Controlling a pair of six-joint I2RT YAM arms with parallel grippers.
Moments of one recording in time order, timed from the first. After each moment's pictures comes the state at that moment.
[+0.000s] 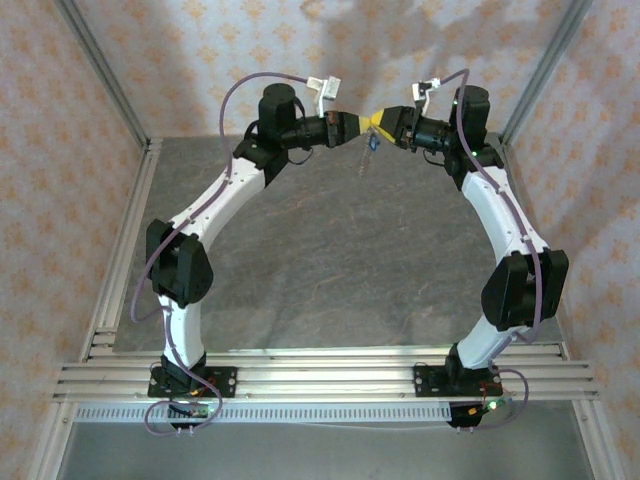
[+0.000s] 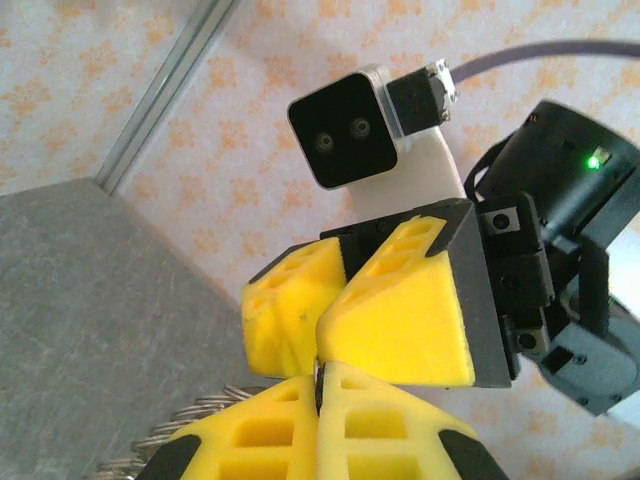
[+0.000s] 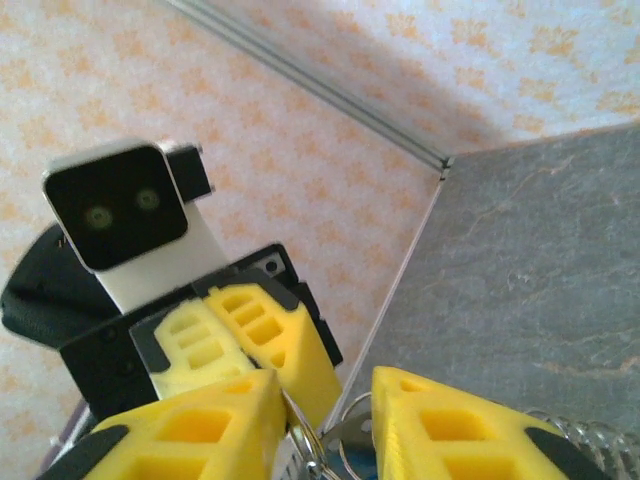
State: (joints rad) left arm -0.43 1.96 1.88 0.06 0.80 -0.69; right arm 0.12 1.66 1.59 -0.09 -1.01 0.85
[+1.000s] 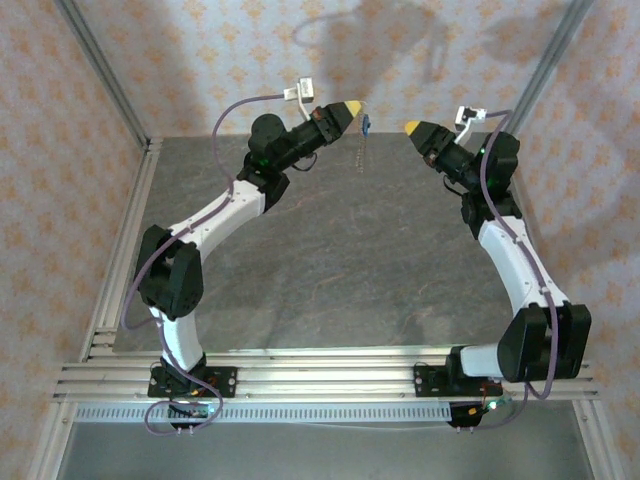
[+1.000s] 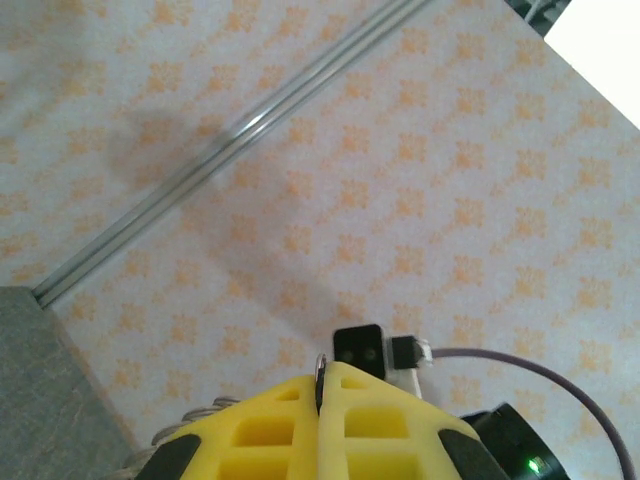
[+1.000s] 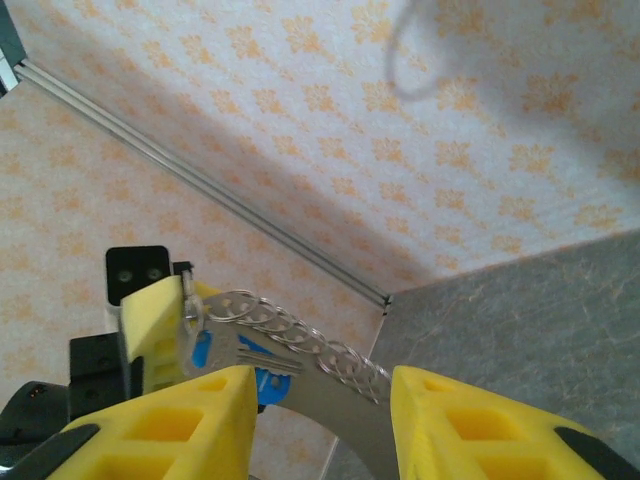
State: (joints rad) left arm -0.47 1.85 1.57 0.62 0.47 -1.11; right arm 0.05 1.33 1.13 0.27 -0.71 0.95
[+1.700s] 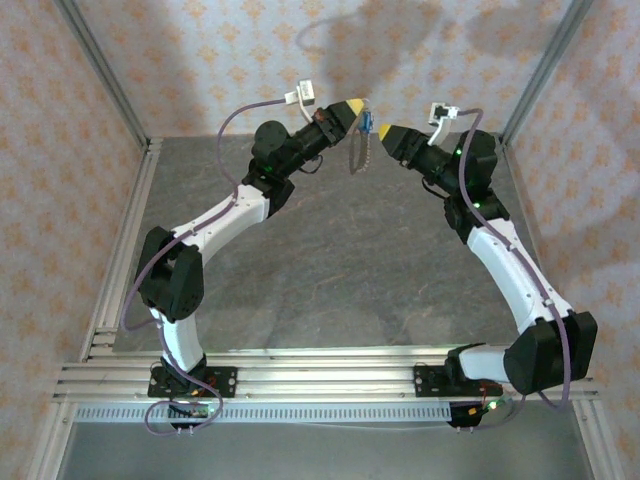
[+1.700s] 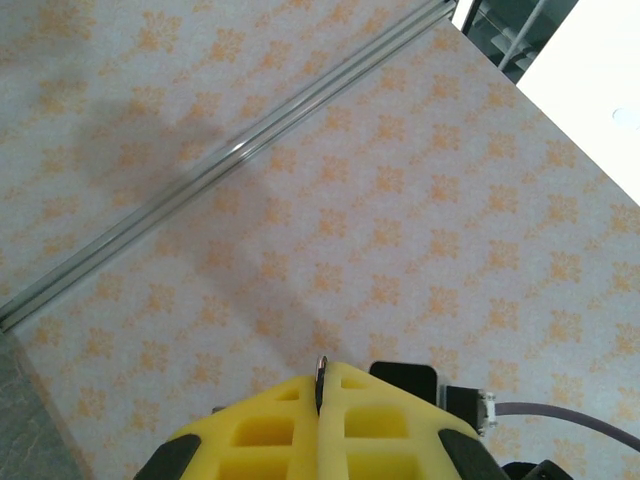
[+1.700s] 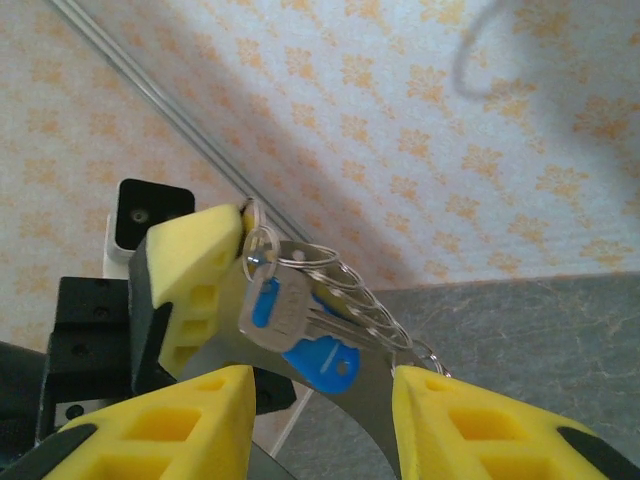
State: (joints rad) left arm -0.50 1.84 1.54 0.69 0.39 -1.16; right arm 0.23 1.30 1.20 0.14 -0.54 0.71
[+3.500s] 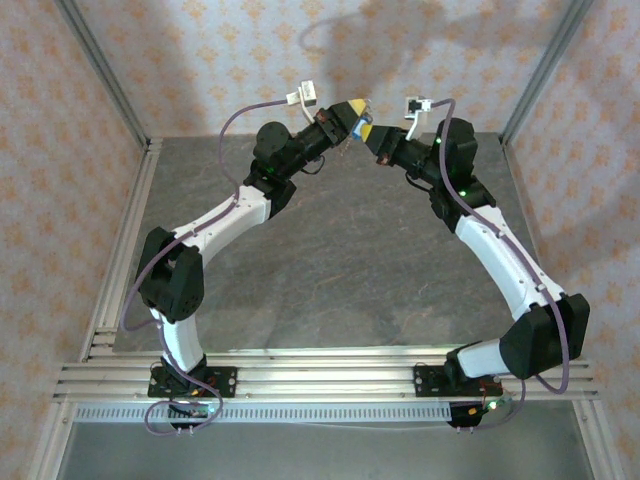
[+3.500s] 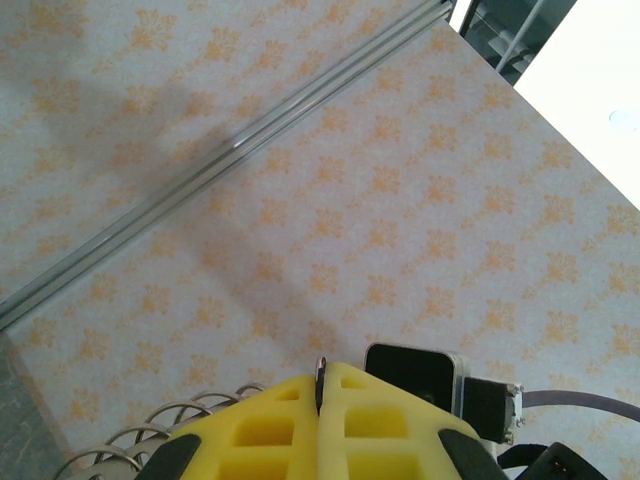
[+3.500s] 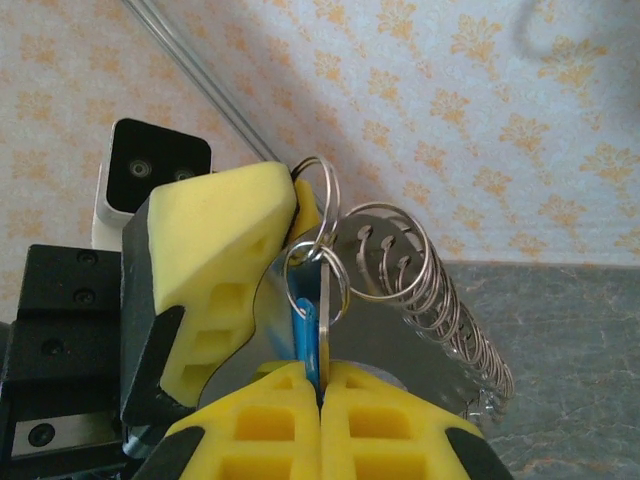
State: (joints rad) left arm -0.52 1.84 1.54 0.69 0.38 -1.16; right arm 0.32 1.38 1.31 0.04 -0.54 0.61
